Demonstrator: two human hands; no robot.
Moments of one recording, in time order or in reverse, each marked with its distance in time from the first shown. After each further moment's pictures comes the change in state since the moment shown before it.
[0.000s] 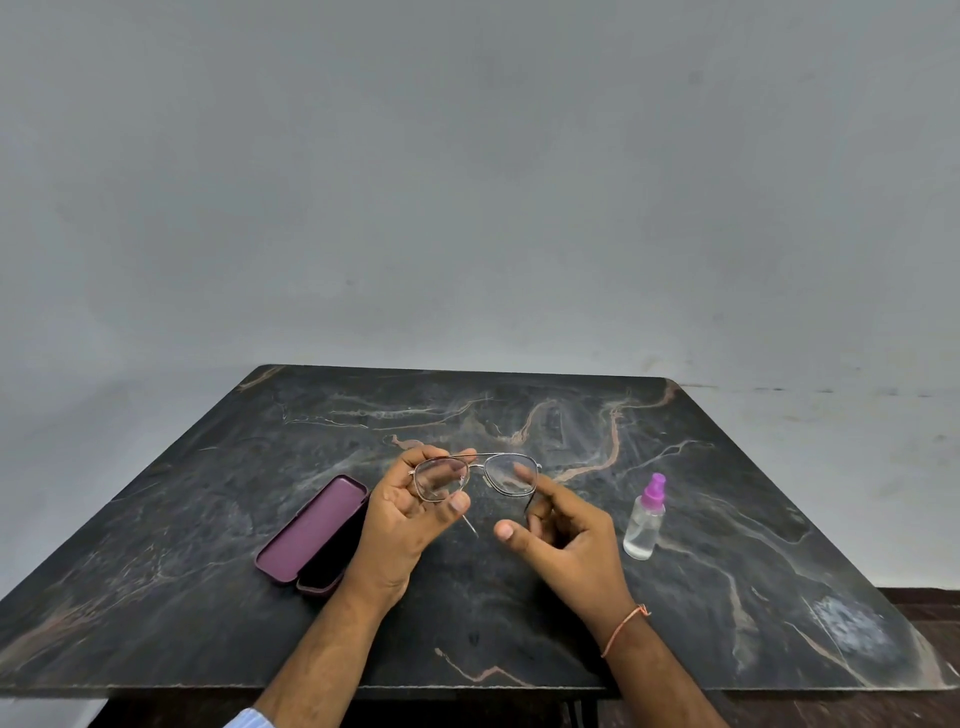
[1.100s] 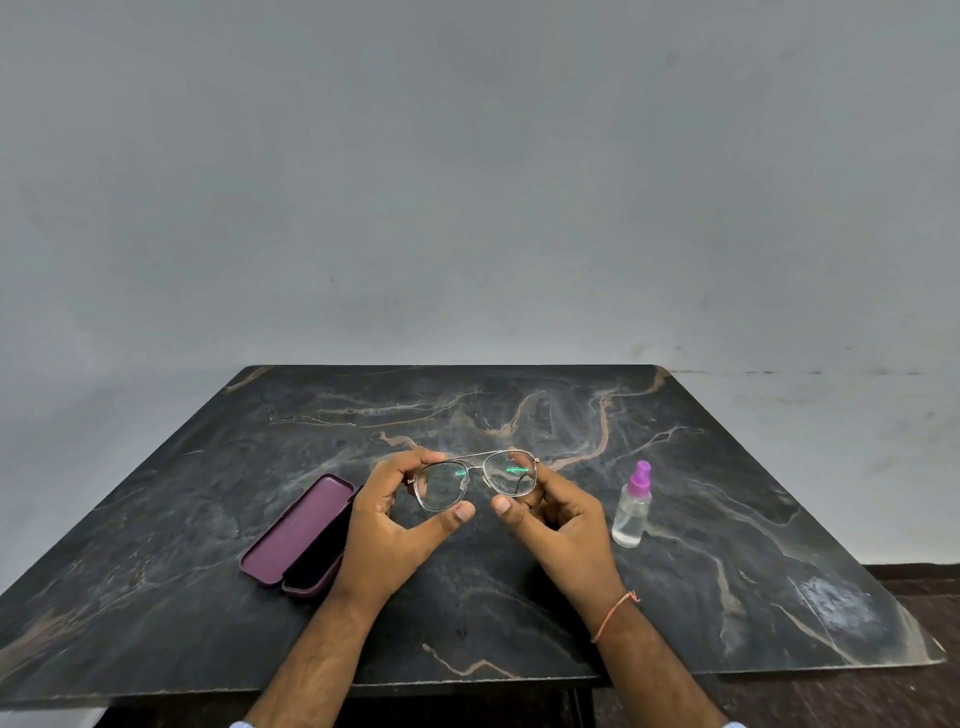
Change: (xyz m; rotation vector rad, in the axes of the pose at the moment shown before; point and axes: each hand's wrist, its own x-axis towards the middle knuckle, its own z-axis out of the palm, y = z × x) left_hand -0.003 -0.007 -0.007 0.557 0.019 0.348; right_hand 0.004 0.007 -0.001 0.165 0.018 0.143
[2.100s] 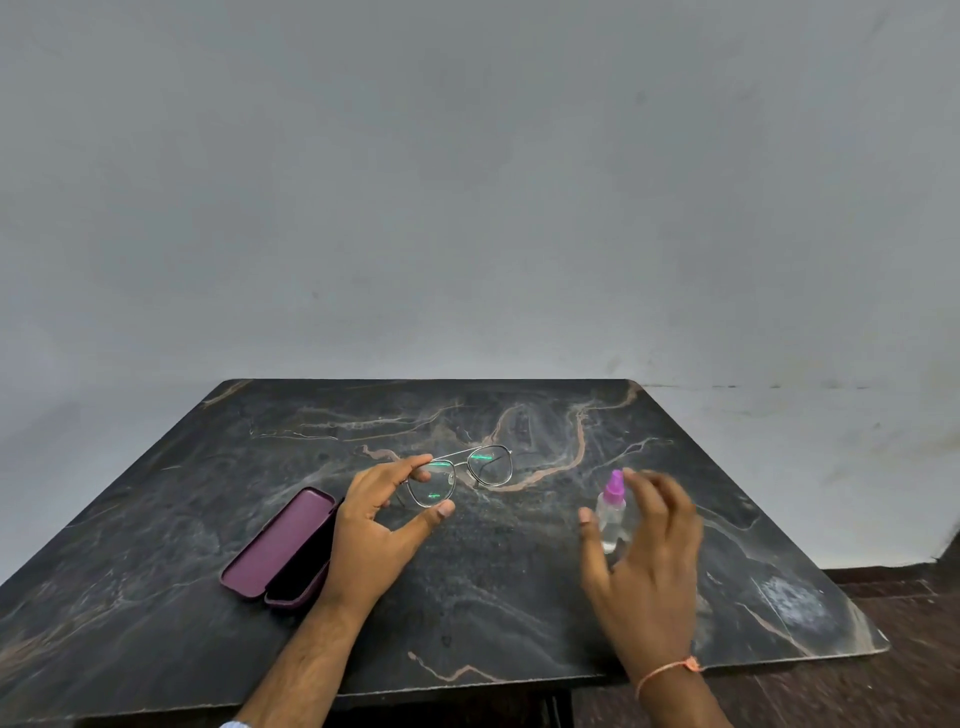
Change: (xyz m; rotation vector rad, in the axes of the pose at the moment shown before) left_hand 0.002 -0.004 -0.001 0.124 -0.025 -0.038; right_hand -0.039 -0.017 -0.066 -0.966 0.534 -0.341
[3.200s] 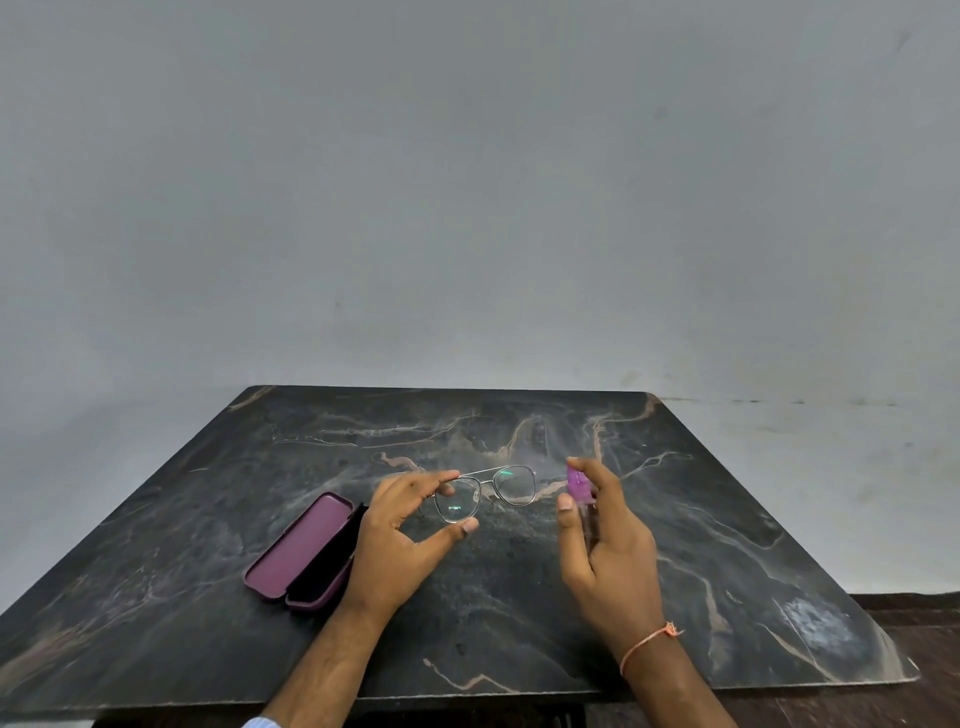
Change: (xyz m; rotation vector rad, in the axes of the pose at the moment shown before) left_hand 0.003 -0.001 0.001 0.037 -0.042 0.116; right_hand 0.021 -0.046 0.006 0.400 -0.257 -0.030
